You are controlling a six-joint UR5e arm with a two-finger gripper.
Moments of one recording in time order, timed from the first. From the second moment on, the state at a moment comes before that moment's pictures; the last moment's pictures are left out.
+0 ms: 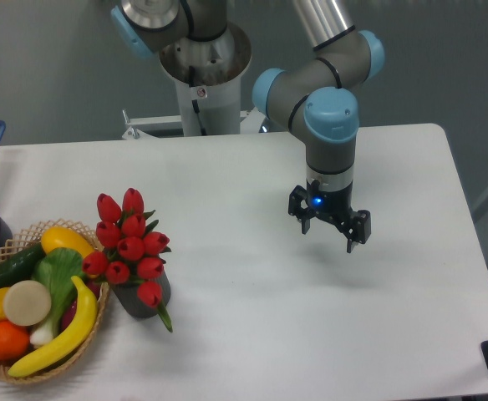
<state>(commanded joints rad) 2.65 -1.89 -1.90 -0.65 1.50 1.21</state>
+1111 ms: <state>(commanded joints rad) 2.67 -1.88 -1.89 -0.63 0.98 1.18</state>
